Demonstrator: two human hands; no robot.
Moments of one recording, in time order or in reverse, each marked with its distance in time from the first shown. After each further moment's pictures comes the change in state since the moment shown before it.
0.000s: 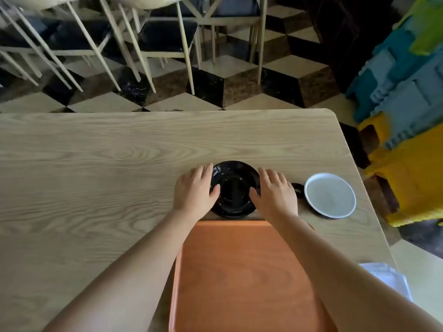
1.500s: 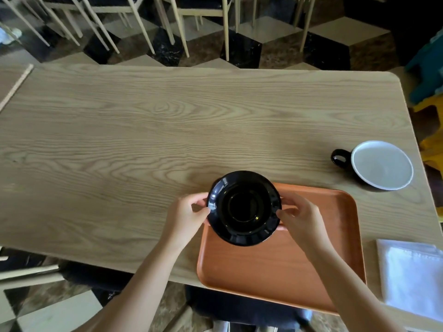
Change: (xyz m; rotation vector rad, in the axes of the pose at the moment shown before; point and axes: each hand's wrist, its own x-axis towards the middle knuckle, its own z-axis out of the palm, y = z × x) left_hand -0.151 -0.029 -0.018 -0.737 -0.149 -0.594; right_hand -0.110 -0.009 0.034 1.047 -0.204 0.271
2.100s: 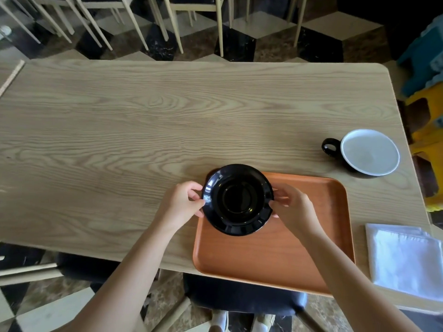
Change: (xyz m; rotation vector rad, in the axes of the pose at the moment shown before) left_hand 0.007 0.002 -0.006 0.161 -0.121 -0.069; right_hand -0.003 -0.002 -0.003 -0.229 -0.015 -0.016
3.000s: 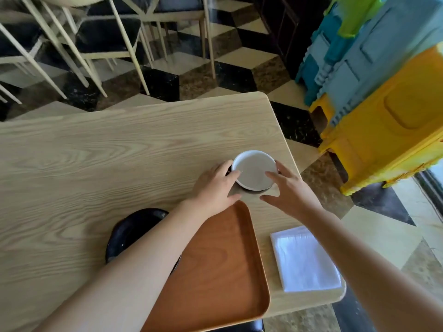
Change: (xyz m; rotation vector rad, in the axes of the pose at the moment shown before) left_hand 0.064 0.203 0.150 0.660 -0.018 0.953; right_hand 0.037 0.050 -0.189 -0.757 0.232 -0.234
